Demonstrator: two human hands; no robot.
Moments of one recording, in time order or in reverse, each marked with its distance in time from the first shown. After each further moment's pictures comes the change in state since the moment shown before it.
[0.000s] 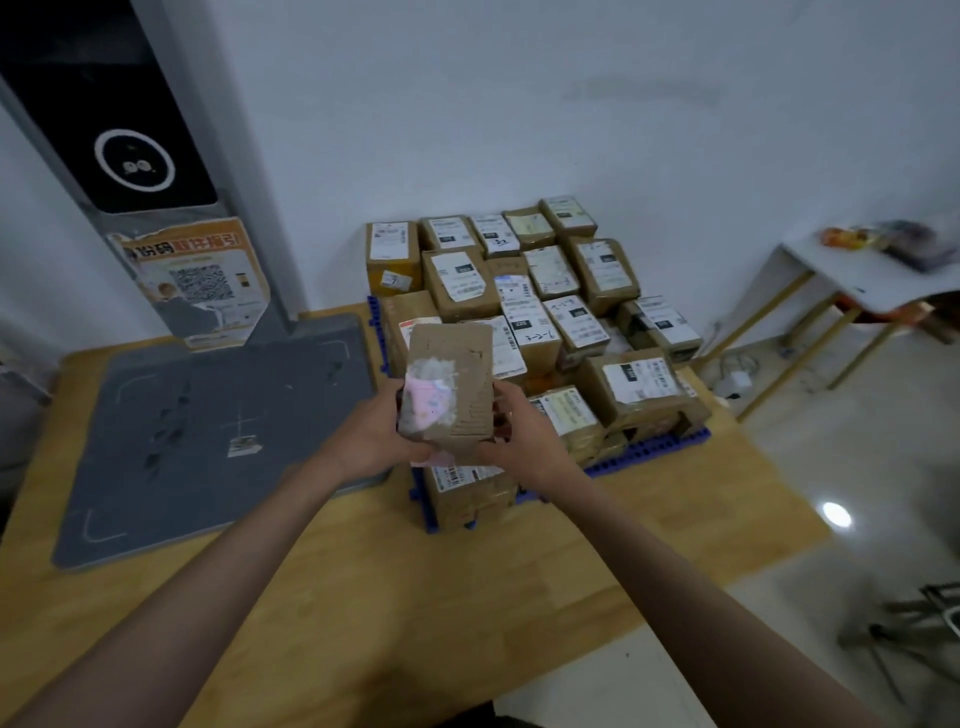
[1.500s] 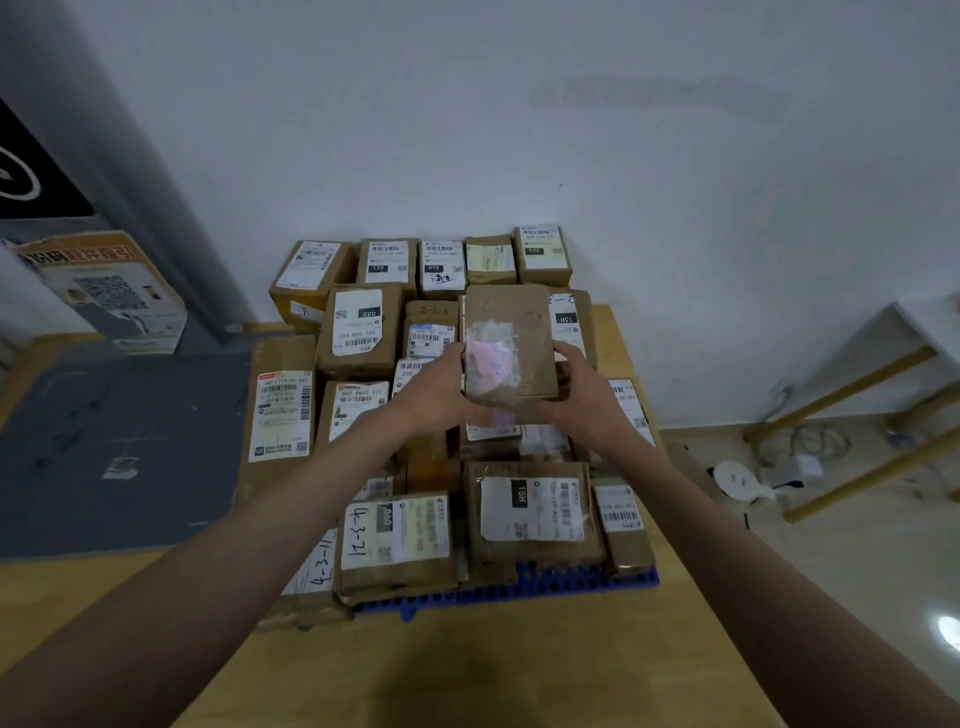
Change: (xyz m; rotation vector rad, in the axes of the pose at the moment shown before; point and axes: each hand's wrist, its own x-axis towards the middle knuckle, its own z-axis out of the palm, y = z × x) left_hand 0.291 0.189 0.144 -0.008 0.091 -0.135; right_hand 0.215 0.166 -0.286 -0.007 -0.113 -0.023
